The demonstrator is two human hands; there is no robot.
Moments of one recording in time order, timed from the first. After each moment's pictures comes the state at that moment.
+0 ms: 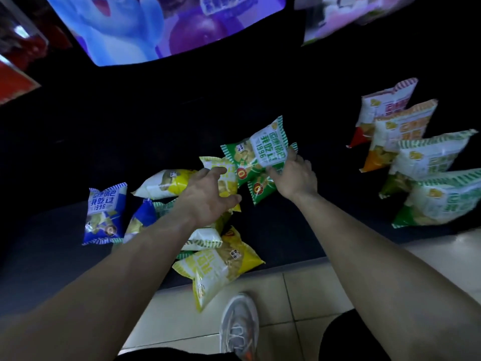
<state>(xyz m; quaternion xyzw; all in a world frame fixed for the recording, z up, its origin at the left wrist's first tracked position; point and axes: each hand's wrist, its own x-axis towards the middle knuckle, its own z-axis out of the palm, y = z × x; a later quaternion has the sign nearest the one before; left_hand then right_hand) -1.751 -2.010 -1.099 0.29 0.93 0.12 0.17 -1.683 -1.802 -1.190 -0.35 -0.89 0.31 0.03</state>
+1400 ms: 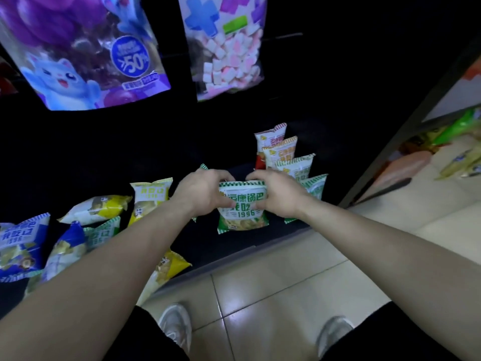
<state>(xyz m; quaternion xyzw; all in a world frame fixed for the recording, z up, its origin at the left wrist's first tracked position) -1.633 -1.892 -1.023 0.46 0.87 0.11 0.13 -1.479 -1.743 -1.035 -0.22 -0.94 0.25 0.01</state>
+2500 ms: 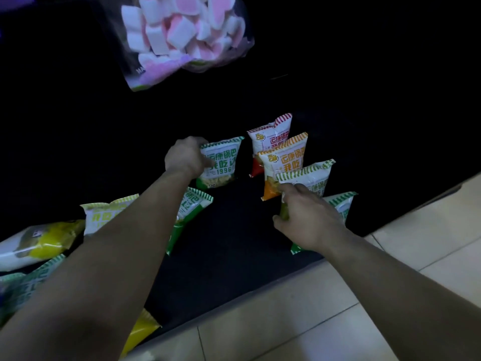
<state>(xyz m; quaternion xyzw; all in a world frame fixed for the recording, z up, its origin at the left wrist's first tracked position) -1.802 -1.726 -1.174 0.35 0.92 0.19 0.05 -1.504 -1.650 -1.119 -0.33 -0.92 0.21 -0.05</state>
